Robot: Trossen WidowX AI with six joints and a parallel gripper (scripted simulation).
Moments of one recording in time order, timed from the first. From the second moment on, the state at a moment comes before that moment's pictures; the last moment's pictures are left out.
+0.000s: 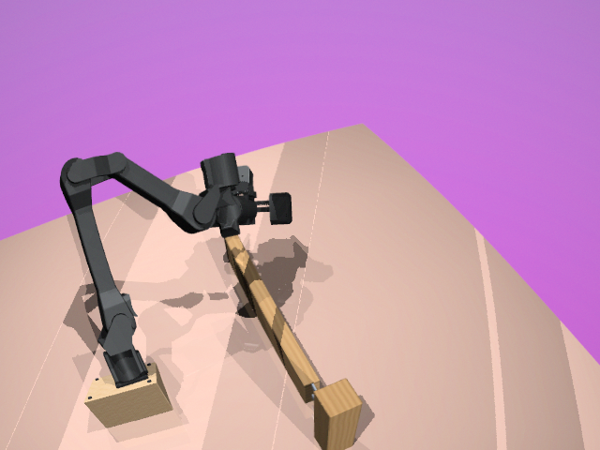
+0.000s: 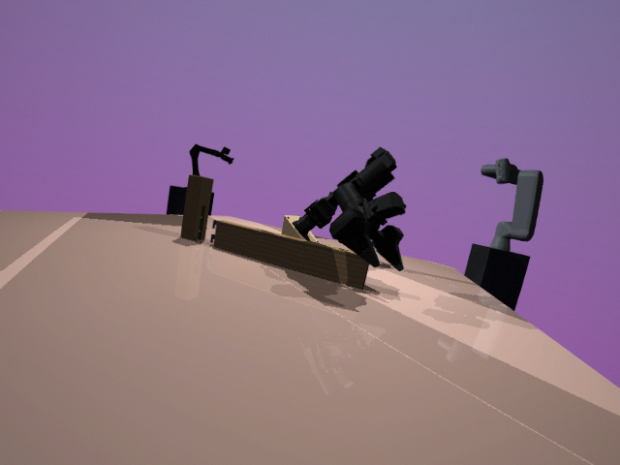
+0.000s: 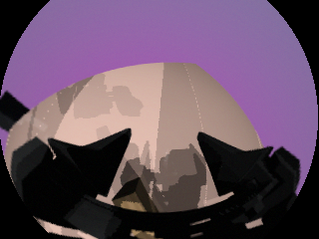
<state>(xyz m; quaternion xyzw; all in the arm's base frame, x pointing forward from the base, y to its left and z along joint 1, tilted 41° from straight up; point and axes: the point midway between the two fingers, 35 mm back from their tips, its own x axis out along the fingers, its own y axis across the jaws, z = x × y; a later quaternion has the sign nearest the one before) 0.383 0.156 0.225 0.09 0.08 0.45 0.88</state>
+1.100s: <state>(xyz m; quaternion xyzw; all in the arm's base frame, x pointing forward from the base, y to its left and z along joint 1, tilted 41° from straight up) 0.345 -0.090 0.035 0.19 0.17 0.12 0.96</state>
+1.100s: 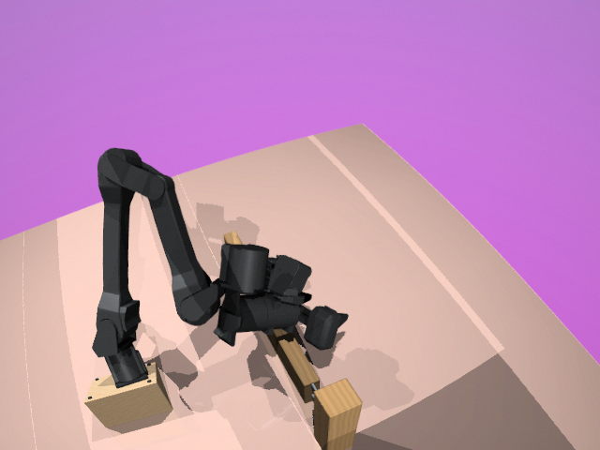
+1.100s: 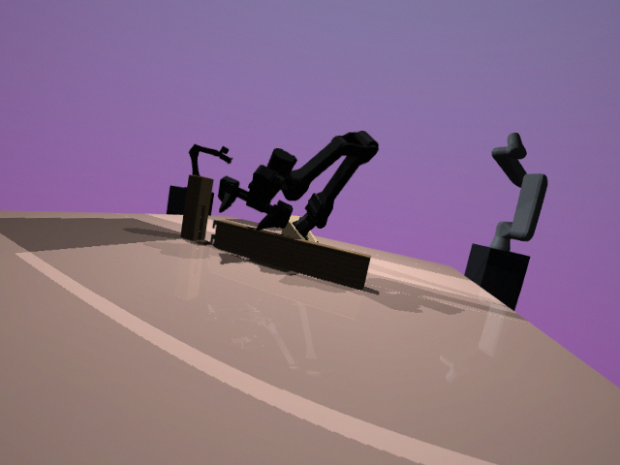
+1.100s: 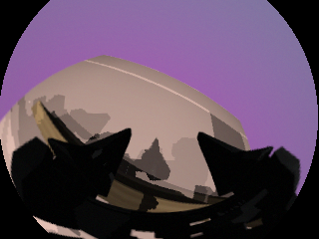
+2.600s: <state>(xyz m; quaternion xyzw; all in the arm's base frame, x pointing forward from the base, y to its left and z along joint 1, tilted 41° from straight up) 0.143 -0.169 -0.054 0.35 0.18 -0.25 0.88</state>
